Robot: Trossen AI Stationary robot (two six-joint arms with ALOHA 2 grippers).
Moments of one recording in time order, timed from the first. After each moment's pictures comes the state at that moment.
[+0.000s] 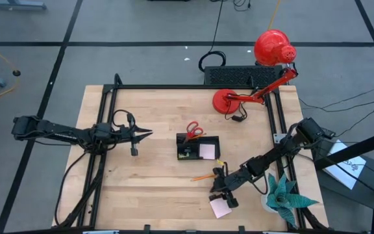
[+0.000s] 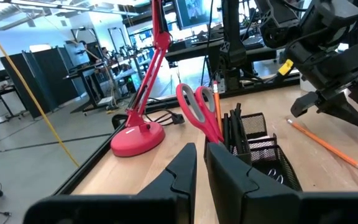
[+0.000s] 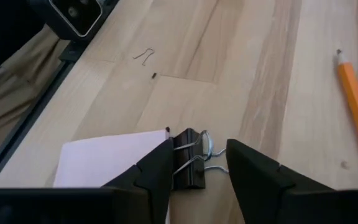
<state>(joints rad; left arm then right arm) -0.01 0.68 0.02 0.68 -0.15 0.24 0.53 1.76 0.64 0.44 -0.02 0.30</state>
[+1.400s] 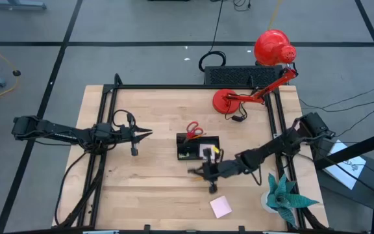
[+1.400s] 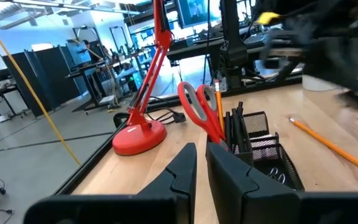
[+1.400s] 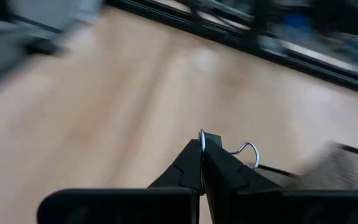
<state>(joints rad) -0.01 0.68 0.02 0.67 -0.16 0.24 0.41 1.68 0.81 0.44 0.32 -0.12</state>
